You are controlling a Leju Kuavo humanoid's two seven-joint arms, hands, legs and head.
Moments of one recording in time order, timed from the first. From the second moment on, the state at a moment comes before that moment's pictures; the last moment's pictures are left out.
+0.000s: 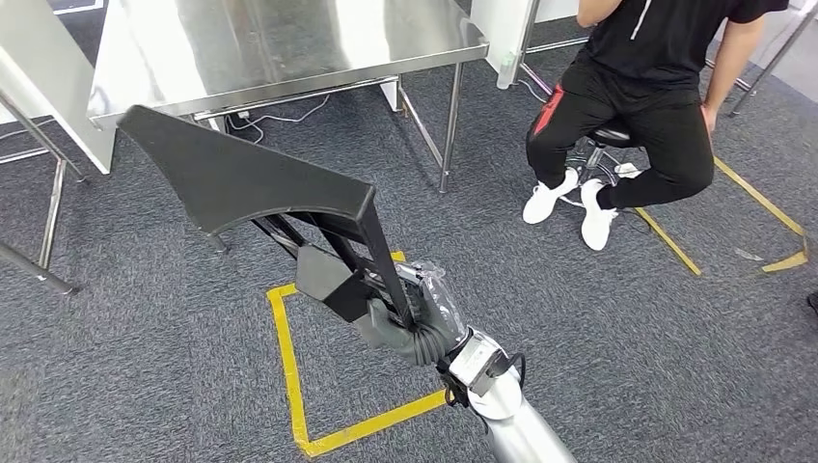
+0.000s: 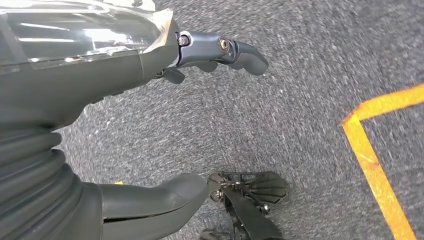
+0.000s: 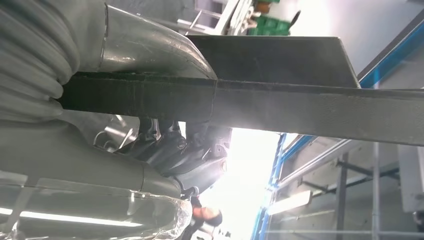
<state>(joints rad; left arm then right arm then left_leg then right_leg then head) -0.12 0.01 -1.24 -0.14 1.19 0.20 -0.32 -0.19 0.09 0.47 -1.54 0.09 0.05 -0.60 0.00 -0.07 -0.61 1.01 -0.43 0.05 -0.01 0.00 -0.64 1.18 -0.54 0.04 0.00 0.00</state>
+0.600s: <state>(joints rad) -0.12 0.01 -1.24 -0.13 1.19 0.19 -0.35 -0.19 0.09 0.47 -1.53 0.09 0.02 -0.60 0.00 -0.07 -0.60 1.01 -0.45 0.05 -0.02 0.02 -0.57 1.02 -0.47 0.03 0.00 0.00</state>
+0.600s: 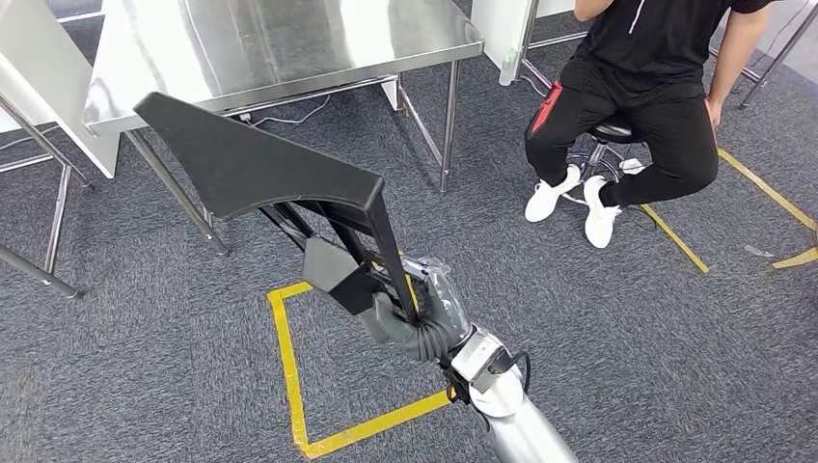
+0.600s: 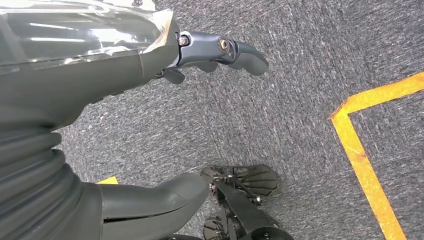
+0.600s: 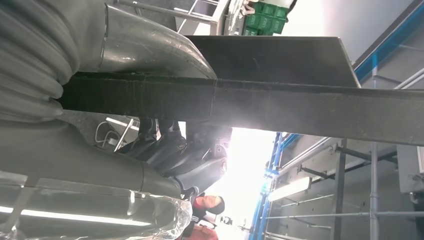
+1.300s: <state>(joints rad) -0.12 0.02 -1.26 -0.13 1.20 0.19 -0.36 -0.18 0.10 0.45 -1.53 0.11 0.00 -0.59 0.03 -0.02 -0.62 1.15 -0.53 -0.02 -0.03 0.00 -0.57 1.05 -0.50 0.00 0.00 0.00</state>
